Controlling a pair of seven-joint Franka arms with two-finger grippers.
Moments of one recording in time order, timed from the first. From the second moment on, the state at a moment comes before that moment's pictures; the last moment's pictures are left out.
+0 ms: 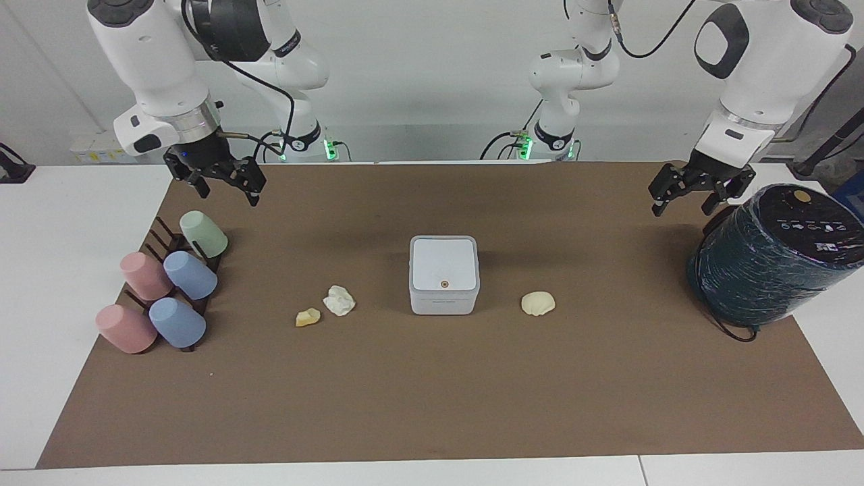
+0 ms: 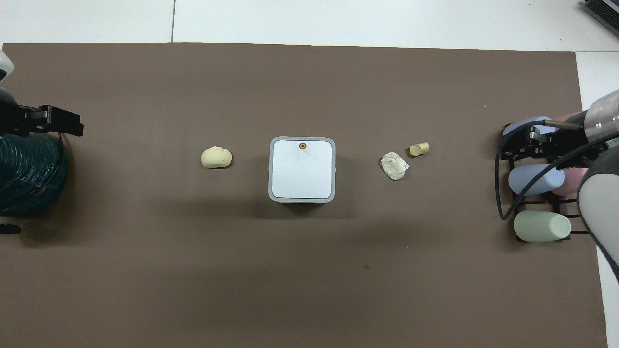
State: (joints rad) left arm 0.03 0.06 -0.07 -1.56 0.00 1.71 0.02; right arm -0.04 0.00 0.10 -1.64 -0.02 1.62 0.27
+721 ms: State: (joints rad) left arm -0.13 0.05 -0.12 -1.59 -0.01 1.71 -0.09; right arm -0.05 0.00 0.10 -1.64 -0.02 1.62 0.27
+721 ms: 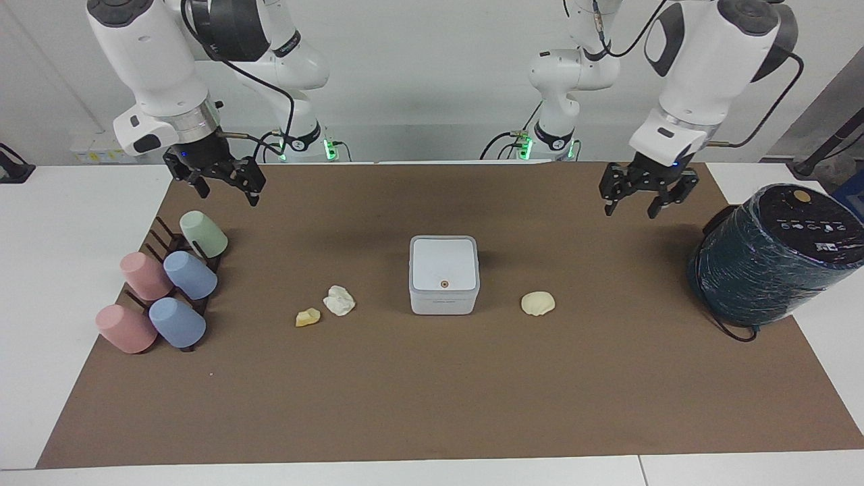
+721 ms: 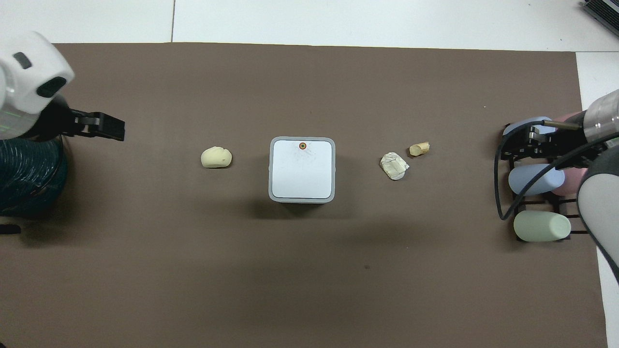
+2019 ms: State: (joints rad) left arm -0.43 0.21 -0.12 -1.73 -0.12 2.27 -0.86; right arm 0.01 0.28 0.11 -1.94 -0.02 2.42 0.38
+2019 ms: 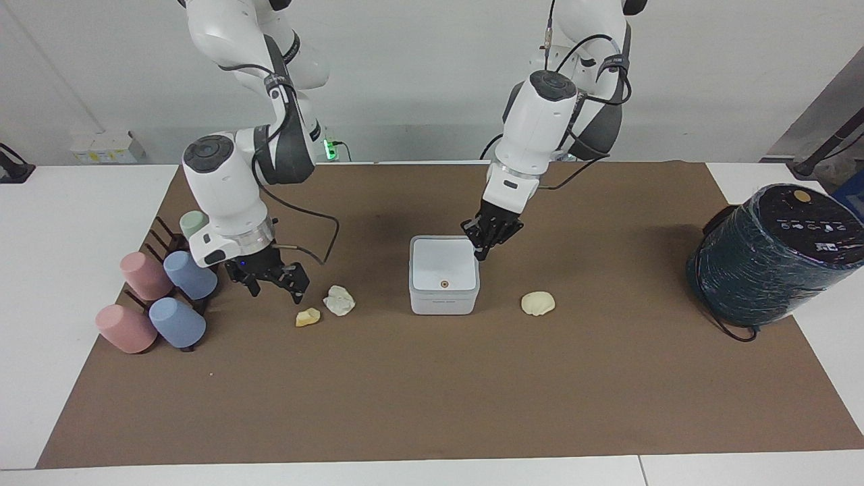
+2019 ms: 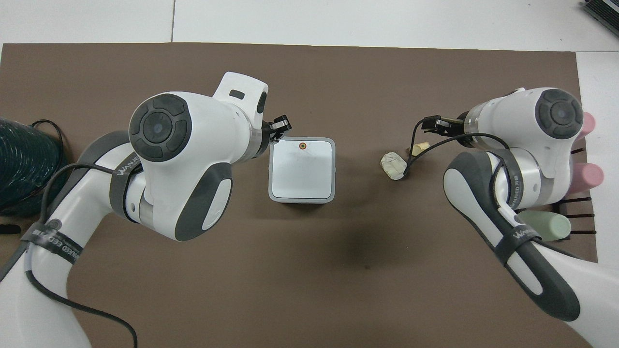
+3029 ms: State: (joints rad) left arm -0.50 0.37 -0.12 -1.73 -0.12 2.44 -0.92; right arm 0.05 0.31 0.11 -2.15 -0.02 2.77 0.25
